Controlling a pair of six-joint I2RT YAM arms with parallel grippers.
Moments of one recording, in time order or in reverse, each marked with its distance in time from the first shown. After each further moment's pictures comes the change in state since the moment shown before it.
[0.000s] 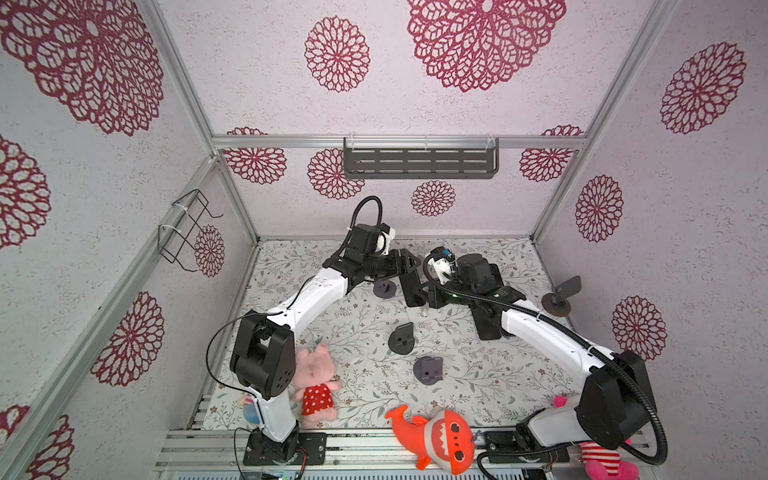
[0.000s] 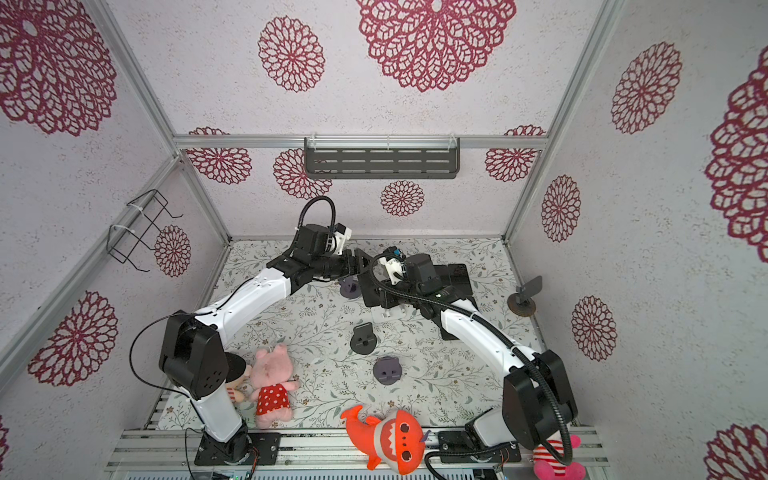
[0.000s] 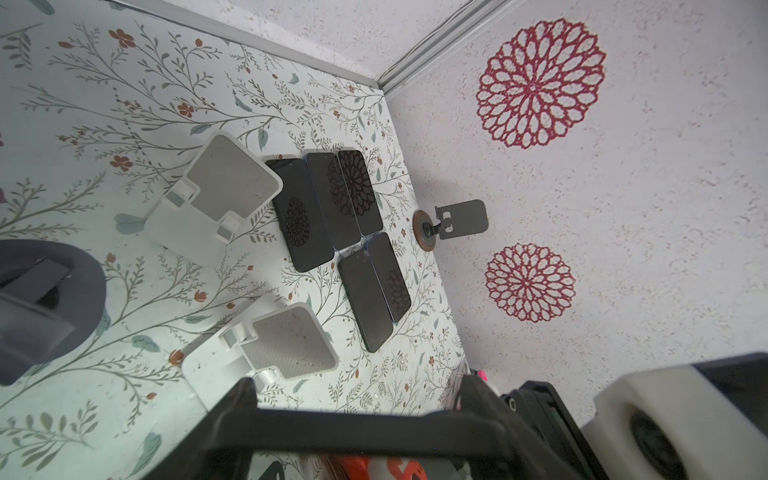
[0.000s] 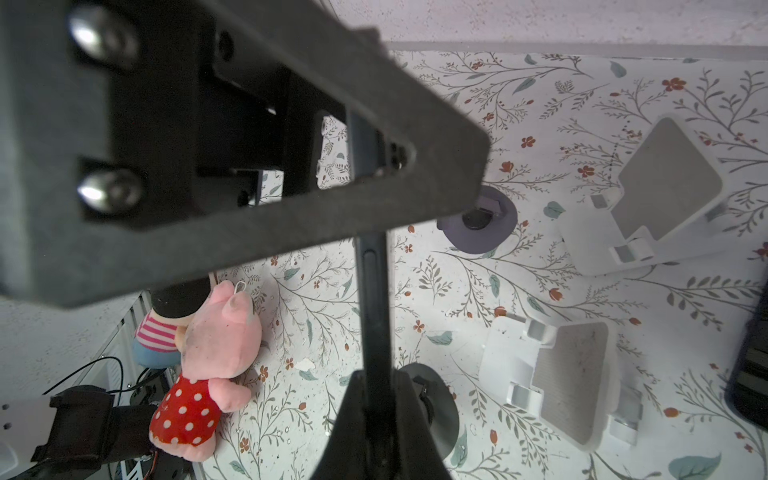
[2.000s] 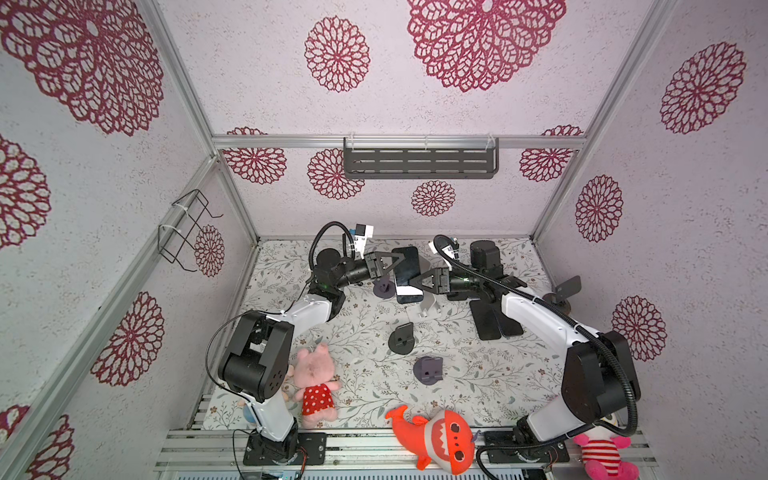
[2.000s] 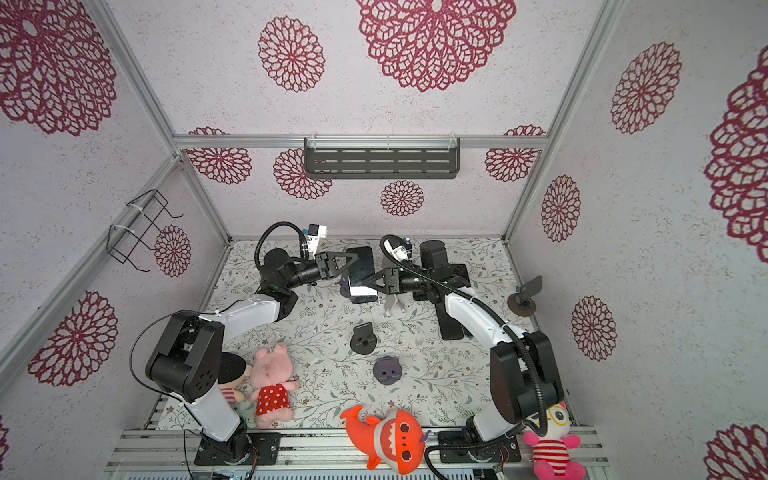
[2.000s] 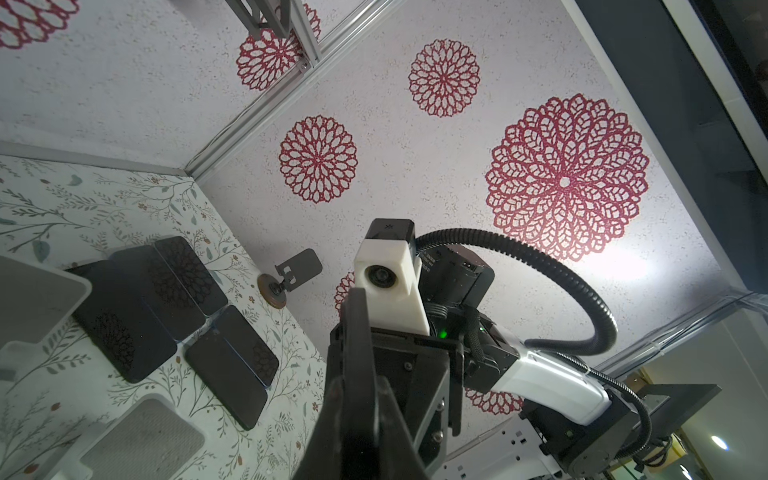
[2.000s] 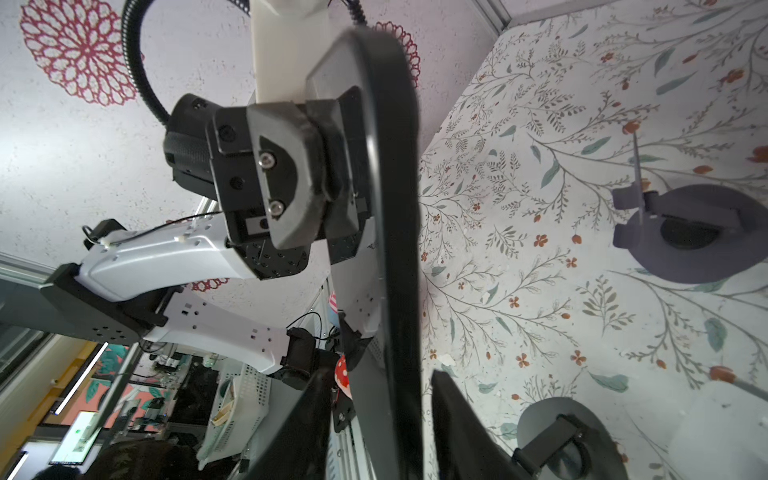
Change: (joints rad) left arm 0.122 -0.035 -0.441 1.170 0.347 -0.415; right arm -0.148 0.130 0.055 0.211 -0.621 0.246
